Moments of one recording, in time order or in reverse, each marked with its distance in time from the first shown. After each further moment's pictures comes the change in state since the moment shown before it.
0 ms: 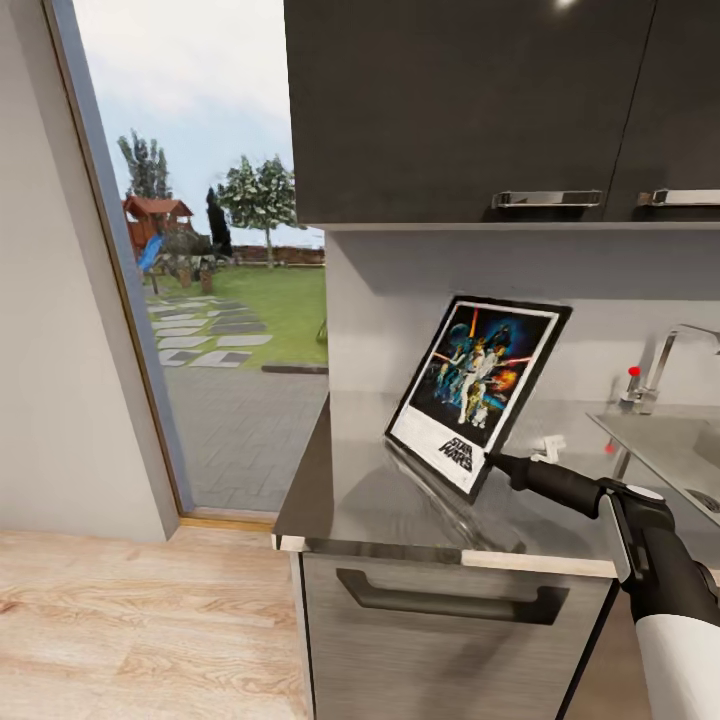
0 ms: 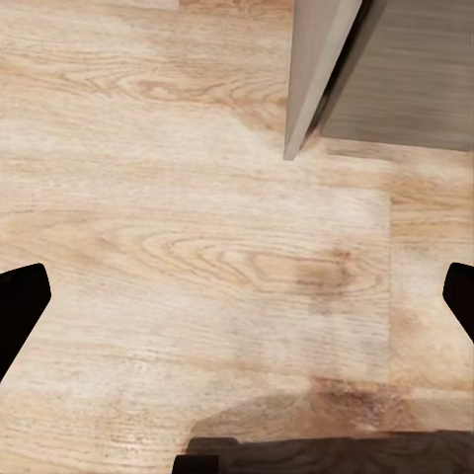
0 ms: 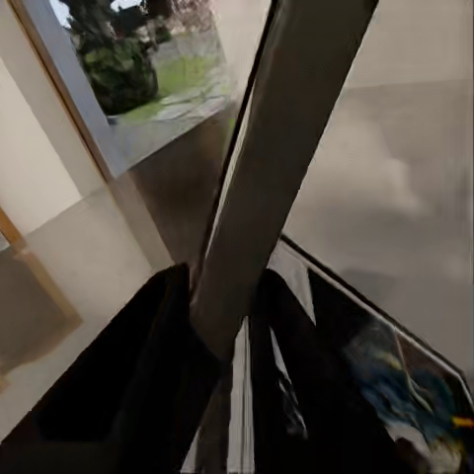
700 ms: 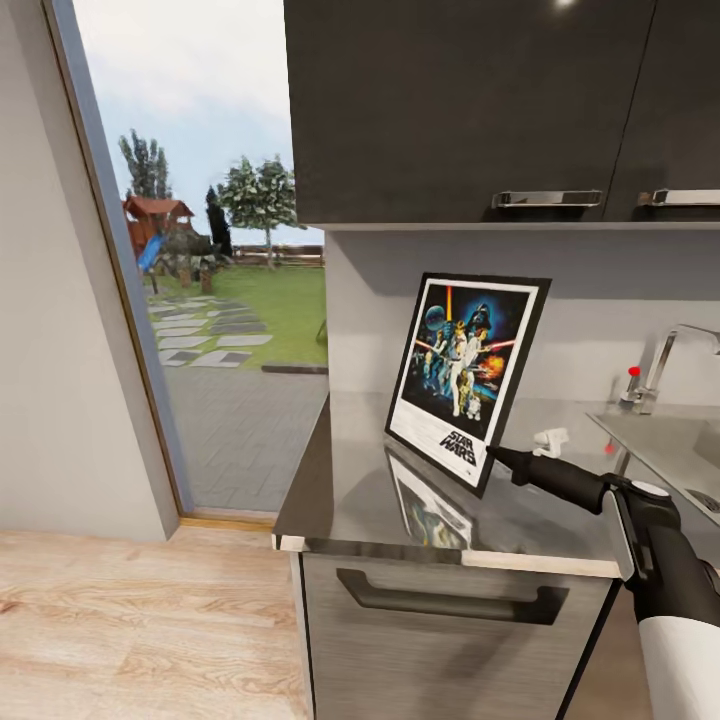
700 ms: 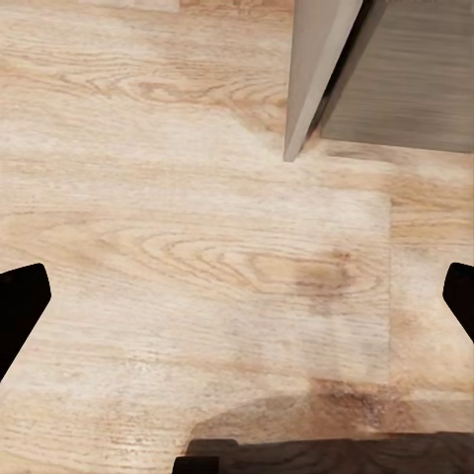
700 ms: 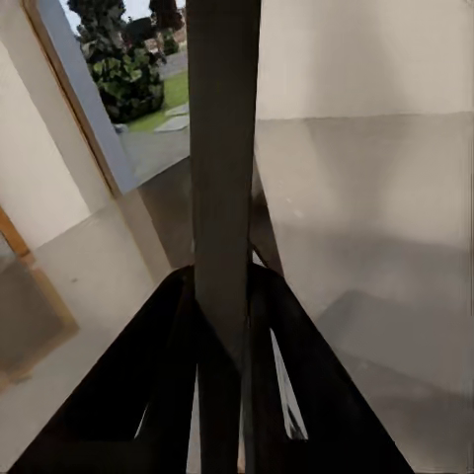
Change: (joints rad) left arm 0.000 0.000 0.000 -0.002 0.000 0.000 0.000; right arm 0.006 0.000 0.002 -0.057 -0.008 0.005 0.011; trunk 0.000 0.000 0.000
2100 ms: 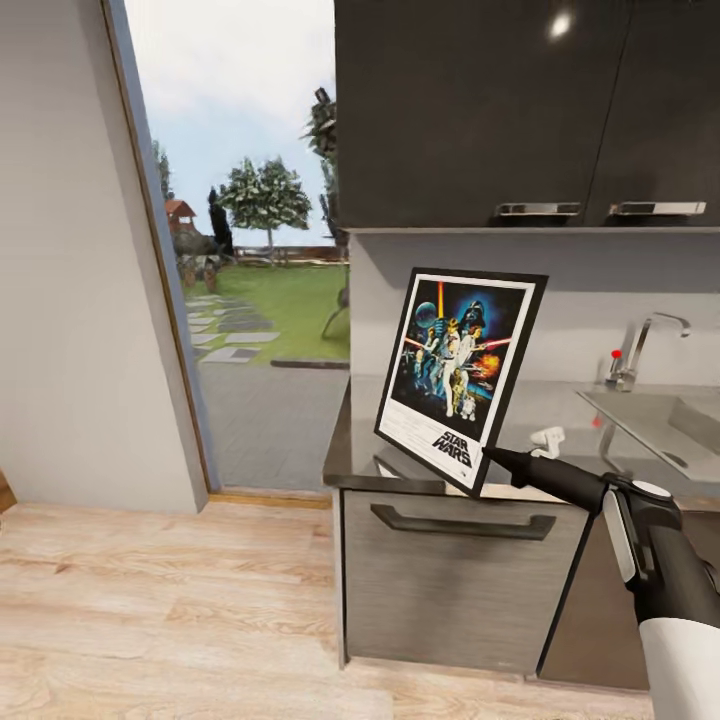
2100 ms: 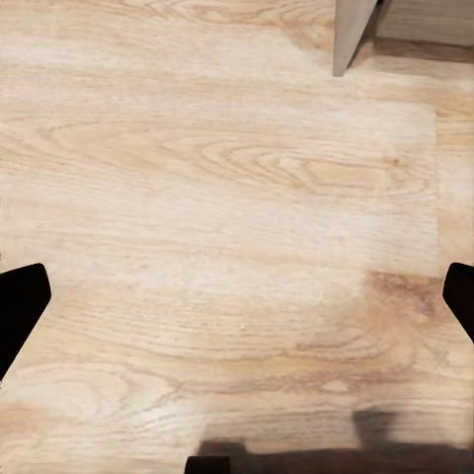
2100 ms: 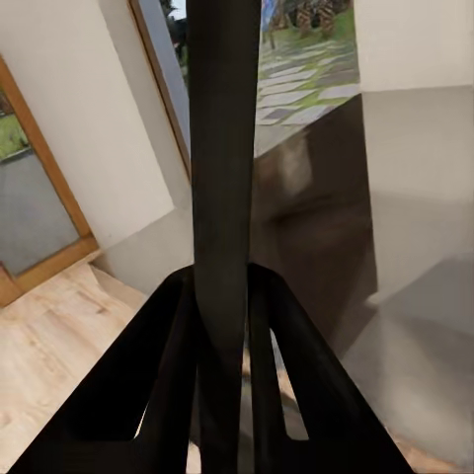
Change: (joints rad) left arm 0.000 0.014 0.000 0.000 0.001 0.000 0.000; right arm 0.005 0.000 0.000 -0.014 0.001 -0.002 0.081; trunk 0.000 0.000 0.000
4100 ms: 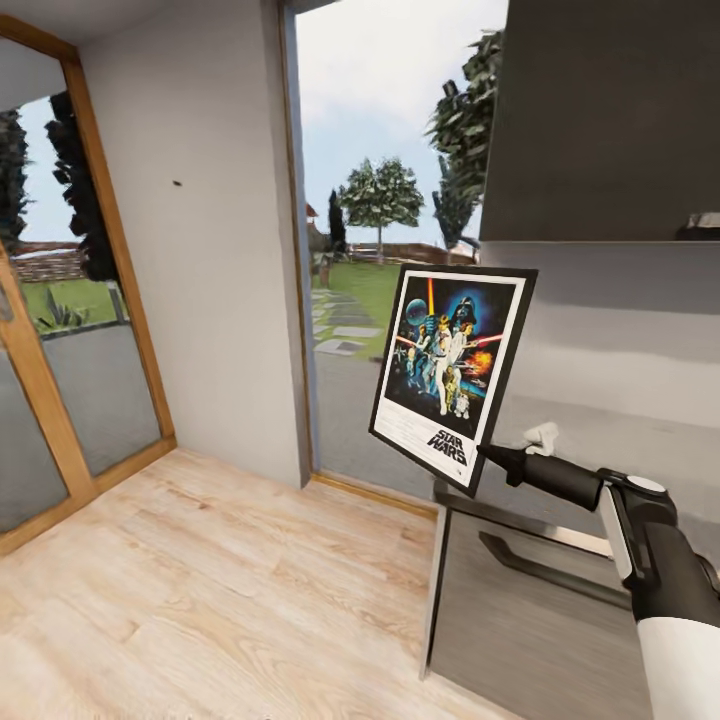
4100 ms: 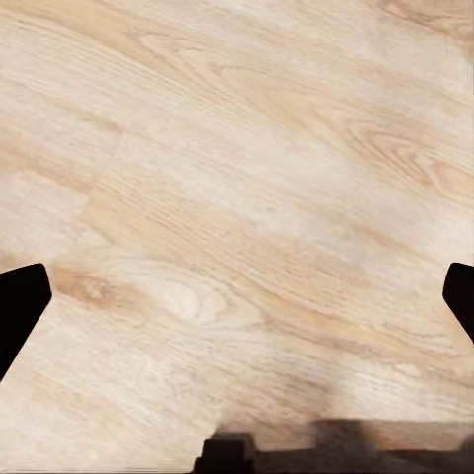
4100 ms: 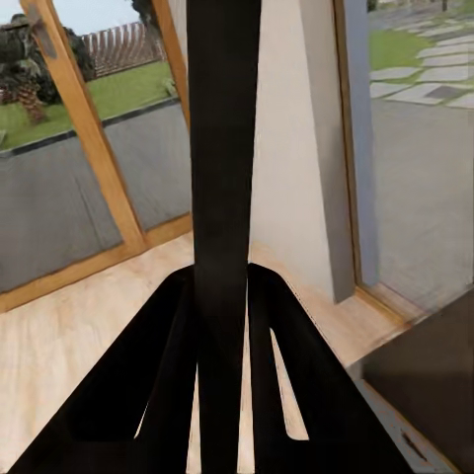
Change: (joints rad) left arm 0.000 0.017 0.012 0.000 0.002 0.001 -0.004; right arm 0.000 0.000 0.036 -0.031 0.000 0.000 -0.003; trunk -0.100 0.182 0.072
